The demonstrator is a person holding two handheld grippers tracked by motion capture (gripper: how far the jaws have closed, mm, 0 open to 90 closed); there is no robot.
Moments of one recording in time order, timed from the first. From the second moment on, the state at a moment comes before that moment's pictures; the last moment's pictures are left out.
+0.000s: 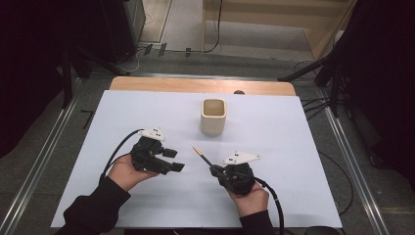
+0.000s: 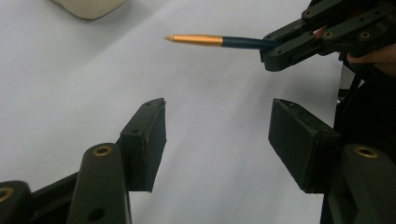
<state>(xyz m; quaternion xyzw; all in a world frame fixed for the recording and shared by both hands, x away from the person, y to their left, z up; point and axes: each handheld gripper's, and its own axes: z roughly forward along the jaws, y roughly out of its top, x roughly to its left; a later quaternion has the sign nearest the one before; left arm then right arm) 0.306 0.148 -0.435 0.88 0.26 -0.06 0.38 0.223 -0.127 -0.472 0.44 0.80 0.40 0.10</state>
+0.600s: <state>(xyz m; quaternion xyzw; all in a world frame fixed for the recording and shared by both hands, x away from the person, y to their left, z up) 0.303 0.140 -0.438 0.88 0.27 -0.06 0.40 0.198 -0.120 -0.491 0.46 0.75 0.45 0.13</state>
